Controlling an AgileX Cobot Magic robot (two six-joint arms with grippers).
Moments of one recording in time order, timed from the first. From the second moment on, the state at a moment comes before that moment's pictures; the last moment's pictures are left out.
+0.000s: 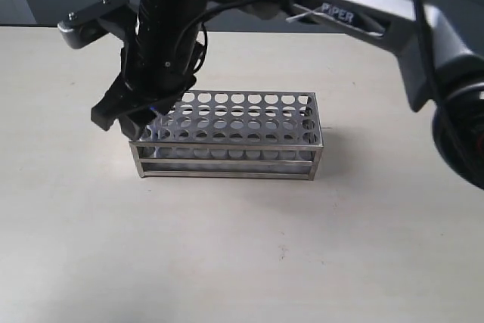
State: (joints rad) left arm 0.03 -0.01 0.01 0.07 0.24 -0.12; right arm 0.97 2.19 -2.03 0.20 1.17 -0.27
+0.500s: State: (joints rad) left arm 0.03 -0.01 0.01 0.07 0.24 -0.12; right arm 0.97 1.91 -2.03 0.07 1.22 -0.16
